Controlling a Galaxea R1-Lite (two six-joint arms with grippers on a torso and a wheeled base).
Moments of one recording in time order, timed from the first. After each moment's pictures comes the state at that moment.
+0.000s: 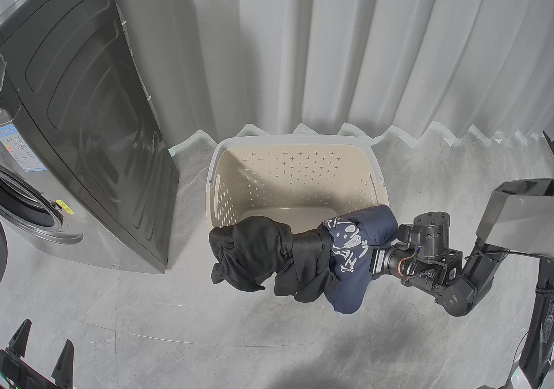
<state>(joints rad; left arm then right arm) 0.00 0.02 -0.02 0.00 0.01 -0.04 0.42 2.18 -0.60 -1.15 -0.08 0.32</state>
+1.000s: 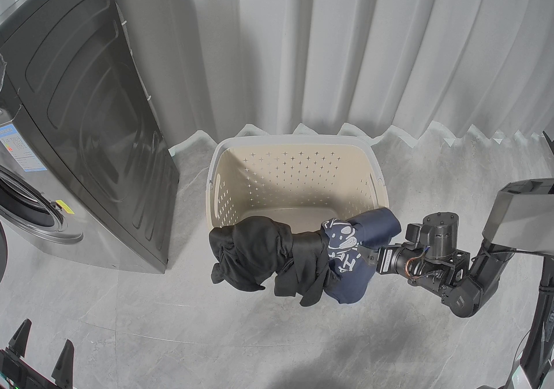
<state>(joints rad) 0.00 0.02 -0.02 0.00 0.01 -0.04 0.40 2.16 -0.54 -1.20 -0.09 0.31</state>
